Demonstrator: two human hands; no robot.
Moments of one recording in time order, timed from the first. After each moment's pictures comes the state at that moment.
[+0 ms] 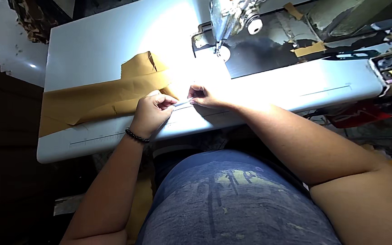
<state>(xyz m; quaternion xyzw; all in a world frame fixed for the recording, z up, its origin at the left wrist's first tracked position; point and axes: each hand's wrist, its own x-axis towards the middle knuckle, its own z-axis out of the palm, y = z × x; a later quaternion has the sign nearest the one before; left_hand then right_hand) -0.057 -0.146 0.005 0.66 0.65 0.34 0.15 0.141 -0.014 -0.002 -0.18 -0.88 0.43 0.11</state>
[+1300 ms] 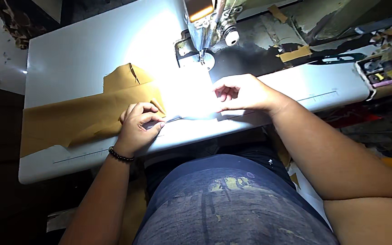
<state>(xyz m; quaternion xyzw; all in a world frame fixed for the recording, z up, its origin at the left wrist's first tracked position) -0.068 -0.148 -0.017 0.71 0.63 0.30 0.11 0.245 0.026 -0.004 -0.19 -0.84 0.44 0.23</state>
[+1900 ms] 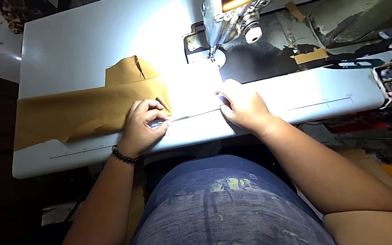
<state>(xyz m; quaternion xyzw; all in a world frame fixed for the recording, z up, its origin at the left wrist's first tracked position) -0.064 -0.149 -0.018 0.70 0.63 0.31 0.12 0.212 -0.017 -0.019 -0.28 -0.91 0.11 0.28</state>
